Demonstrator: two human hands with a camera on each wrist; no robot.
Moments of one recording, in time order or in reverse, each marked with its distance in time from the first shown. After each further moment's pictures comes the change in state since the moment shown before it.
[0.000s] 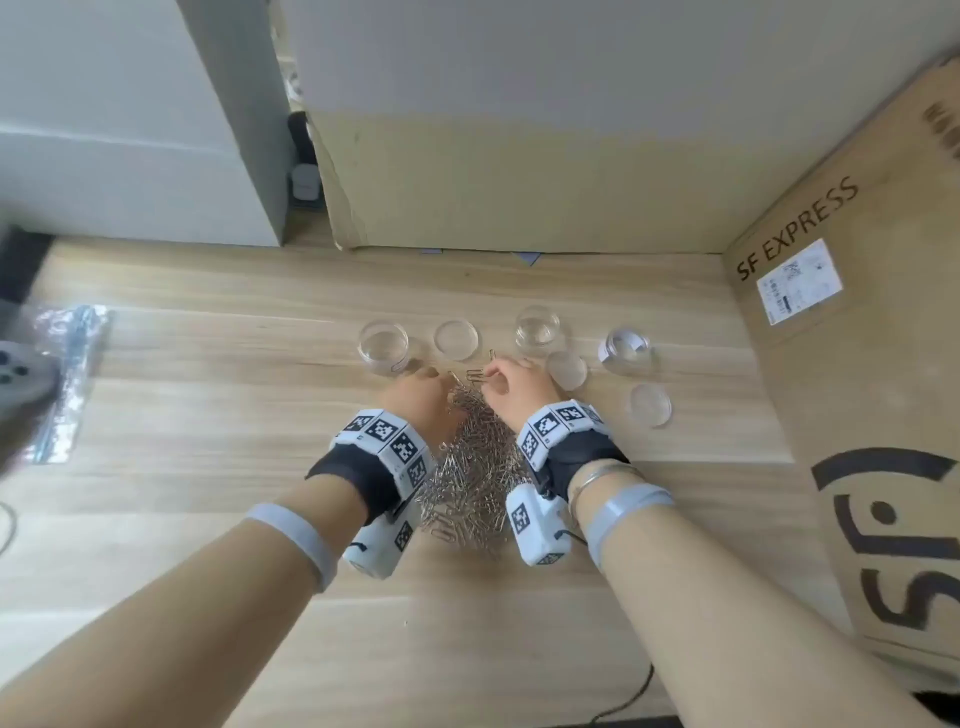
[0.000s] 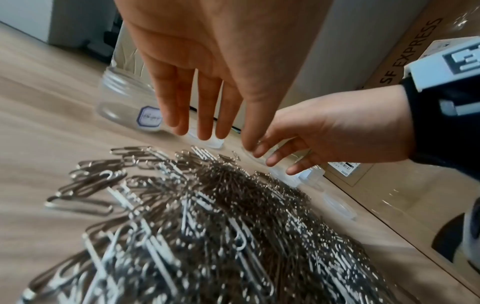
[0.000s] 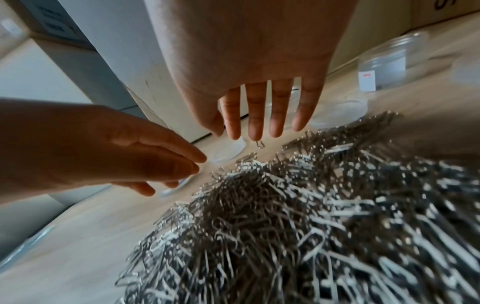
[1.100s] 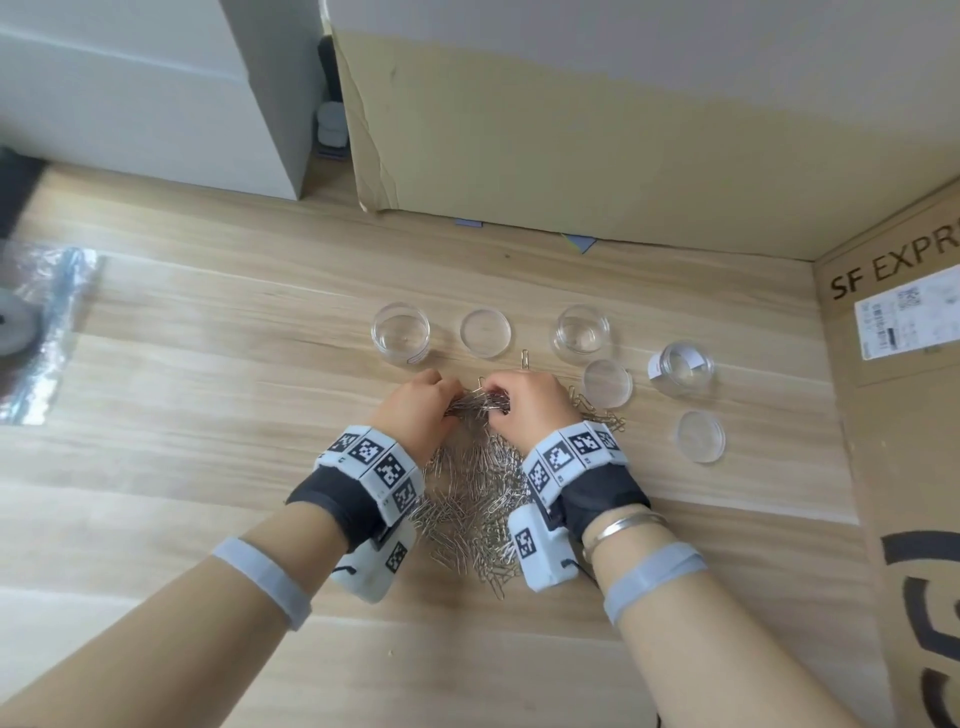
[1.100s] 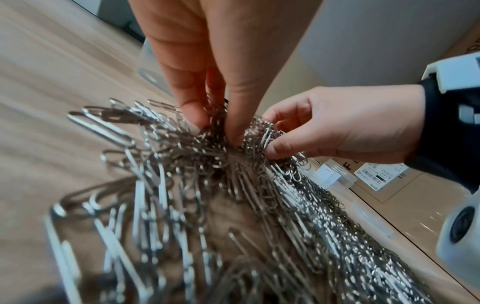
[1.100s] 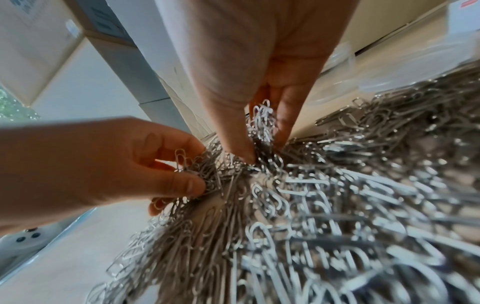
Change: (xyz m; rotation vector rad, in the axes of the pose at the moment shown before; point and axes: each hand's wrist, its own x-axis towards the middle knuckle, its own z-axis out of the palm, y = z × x) left_hand 0.017 -0.023 0.018 -0.177 -0.026 -0.061; right_hand 0.028 -0.001 0.016 -0.076 -0.087 -0.139
